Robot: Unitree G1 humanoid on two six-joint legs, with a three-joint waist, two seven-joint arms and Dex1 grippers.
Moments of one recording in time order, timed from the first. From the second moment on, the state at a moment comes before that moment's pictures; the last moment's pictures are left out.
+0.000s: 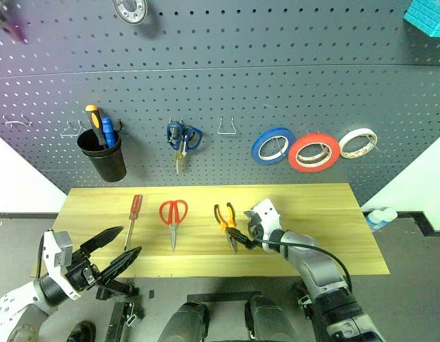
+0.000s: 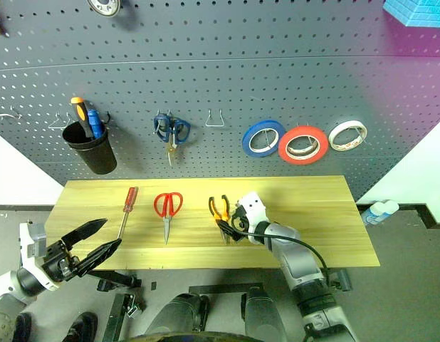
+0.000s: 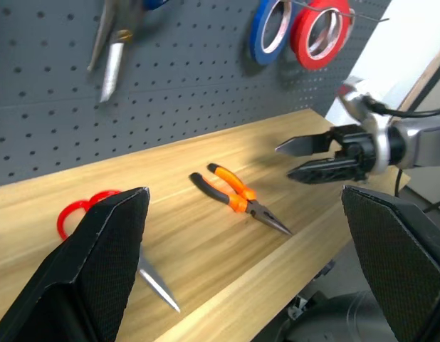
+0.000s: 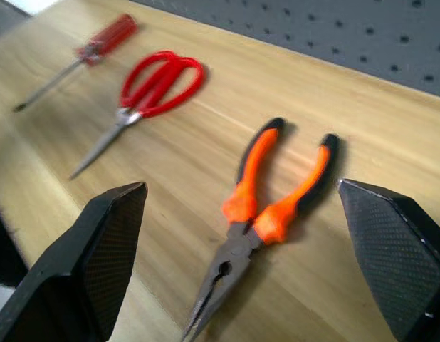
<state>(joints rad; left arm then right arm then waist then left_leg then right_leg) 0.42 0.56 0.42 -0.23 -0.73 0.18 -1.06 -0.22 -0.22 0.21 0.16 0.10 0.40 0.56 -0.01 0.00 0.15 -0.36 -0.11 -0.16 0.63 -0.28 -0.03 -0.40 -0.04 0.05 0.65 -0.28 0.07</state>
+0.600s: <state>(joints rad) 0.51 0.55 0.47 -0.37 -0.77 0.19 -1.04 -0.23 -0.16 0.25 0.03 0.06 0.71 0.40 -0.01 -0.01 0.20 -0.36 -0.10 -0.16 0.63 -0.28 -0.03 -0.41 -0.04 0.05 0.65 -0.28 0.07</state>
